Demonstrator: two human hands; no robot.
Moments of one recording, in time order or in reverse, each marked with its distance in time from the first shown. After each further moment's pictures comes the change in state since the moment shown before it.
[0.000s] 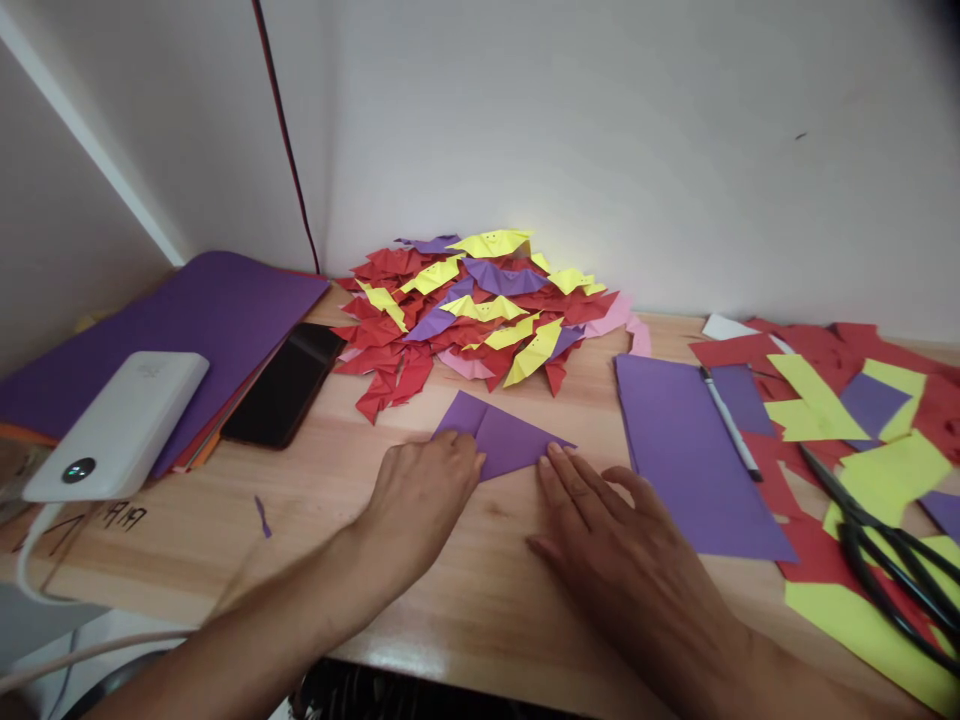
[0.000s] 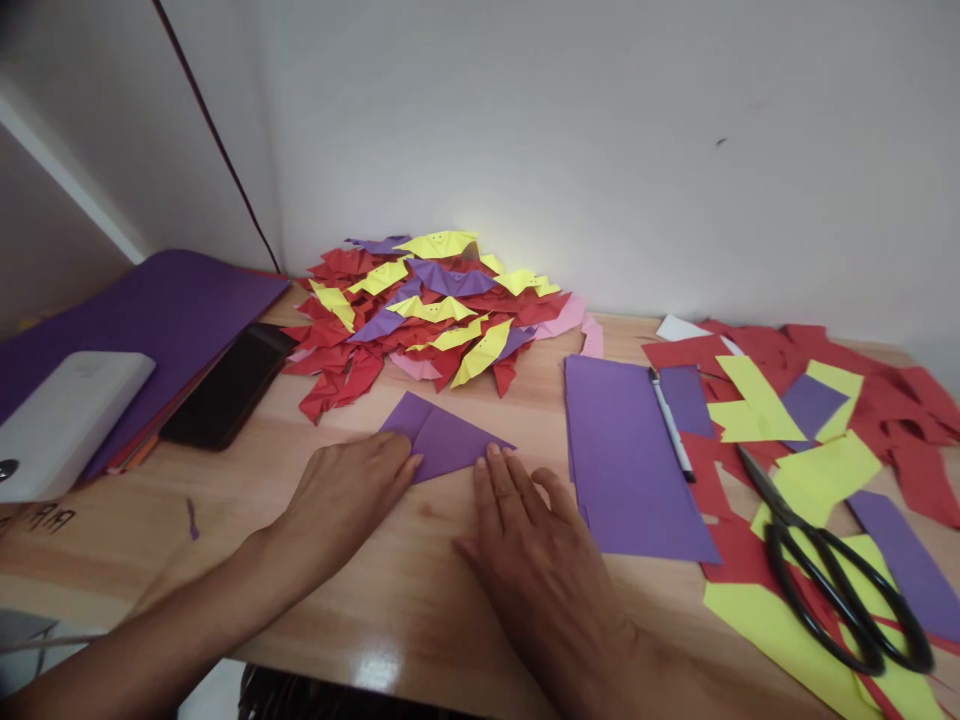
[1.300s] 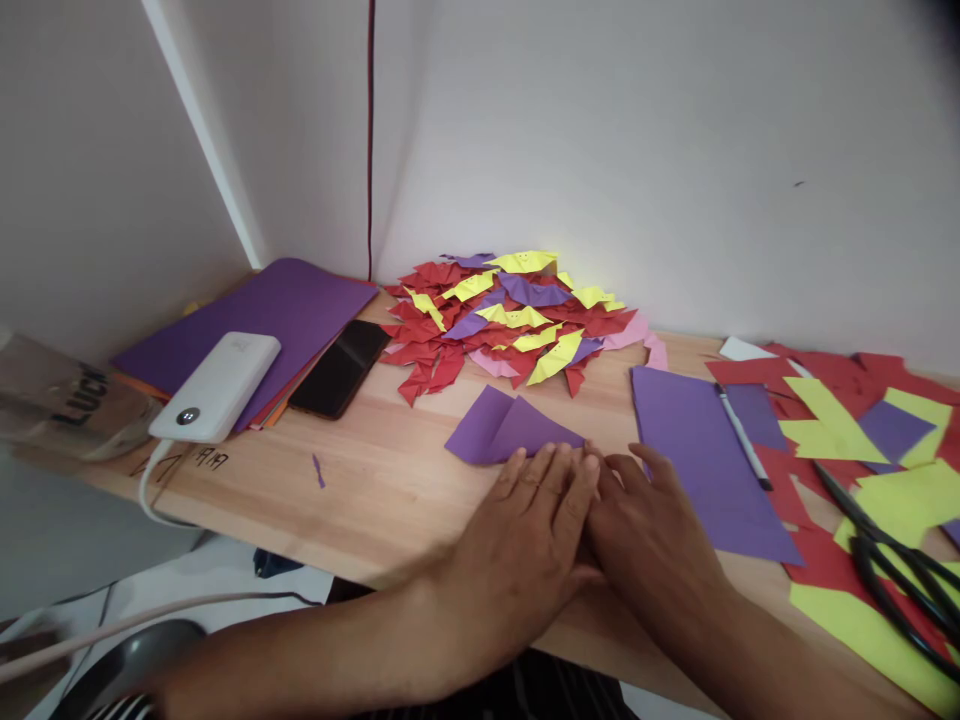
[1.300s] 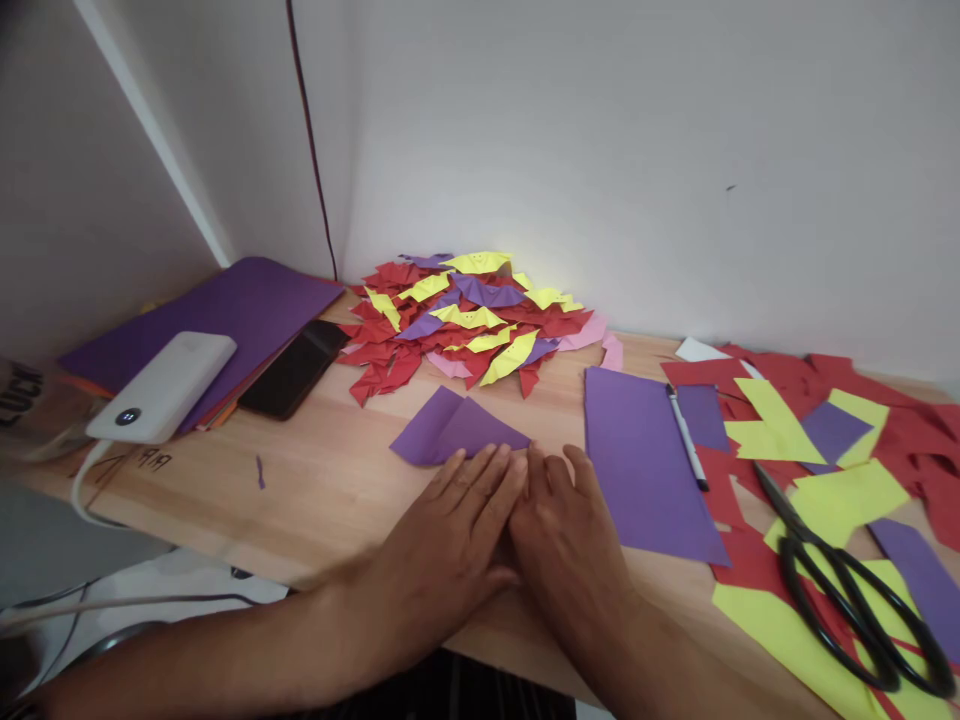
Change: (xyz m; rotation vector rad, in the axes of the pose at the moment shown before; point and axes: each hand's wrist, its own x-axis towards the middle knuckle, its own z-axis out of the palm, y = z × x) left_hand -0.045 0.055 0.036 0.001 0.443 0.377; right_hand 0.002 0.001 -0.007 -0.162 -0.043 -0.015
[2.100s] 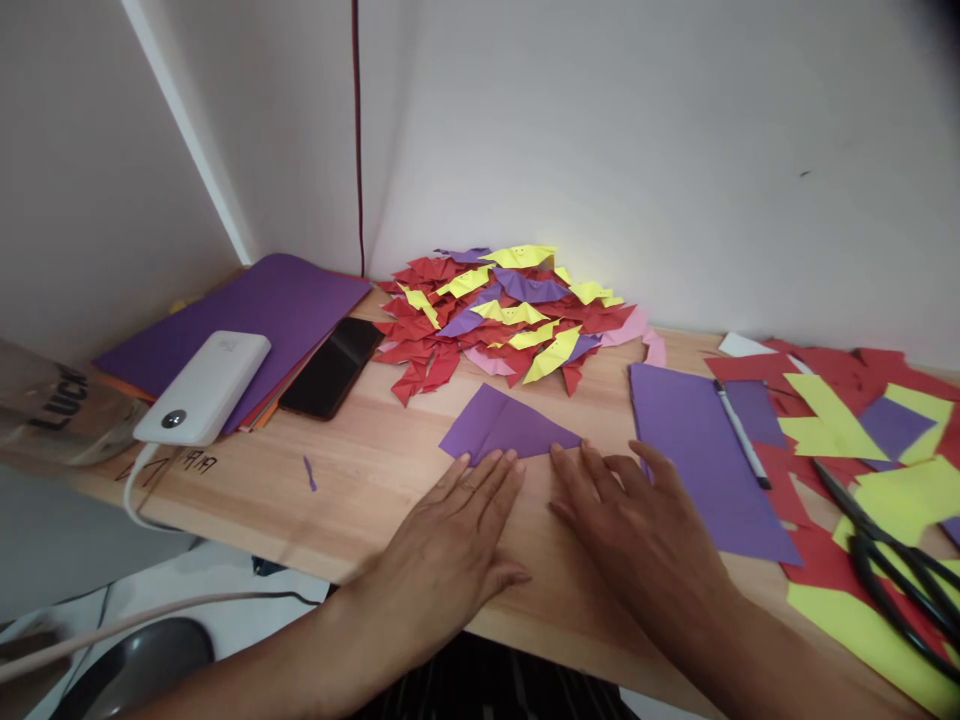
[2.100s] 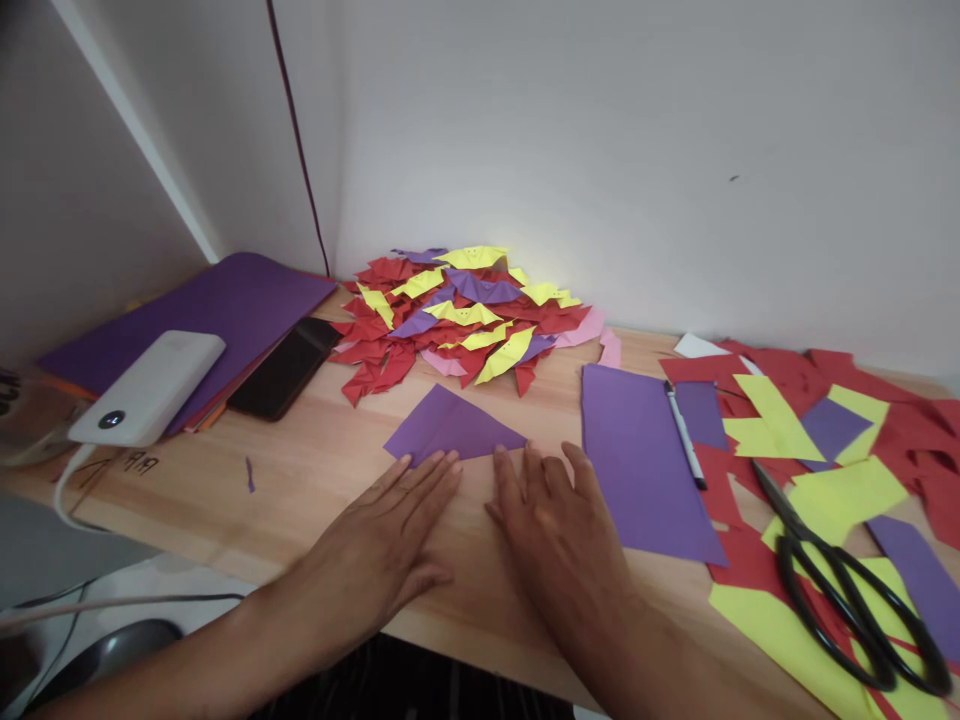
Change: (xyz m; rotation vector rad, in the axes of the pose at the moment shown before) left_hand -0.037 -0.038 -0.004 -0.003 -0.120 -0.020; right_hand 0.000 0.004 -0.001 -0.024 -0.008 0.018
